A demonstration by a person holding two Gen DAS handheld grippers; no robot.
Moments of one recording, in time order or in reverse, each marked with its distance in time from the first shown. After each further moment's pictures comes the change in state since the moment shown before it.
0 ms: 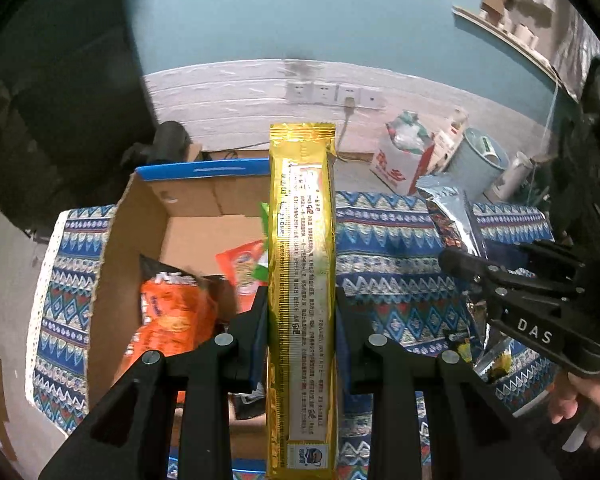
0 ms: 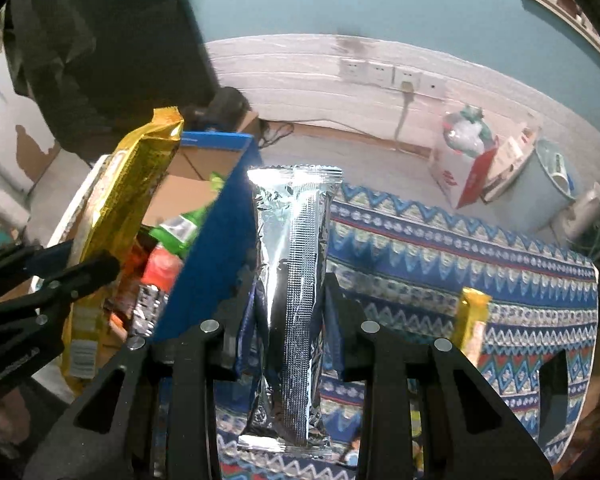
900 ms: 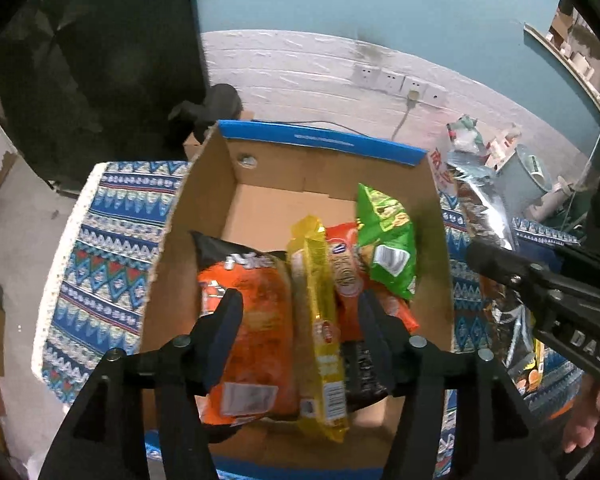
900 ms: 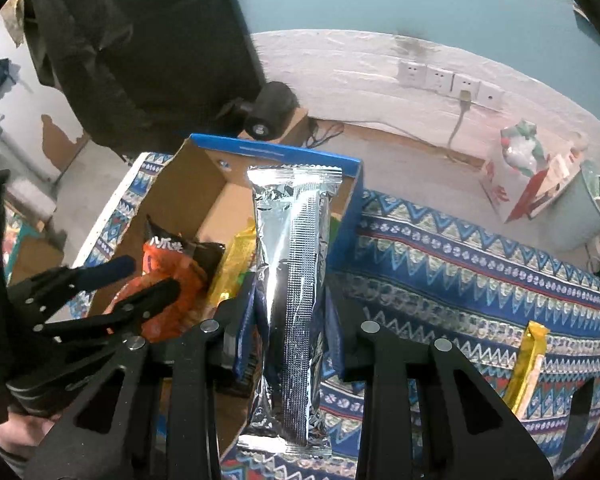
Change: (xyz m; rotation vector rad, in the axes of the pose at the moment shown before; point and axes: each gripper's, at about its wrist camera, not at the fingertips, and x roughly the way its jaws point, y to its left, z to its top) left arm 0.024 0.082 -0.006 -0.134 0.077 0.084; right arm 0.038 0.073 0.036 -0.033 0.039 0.110
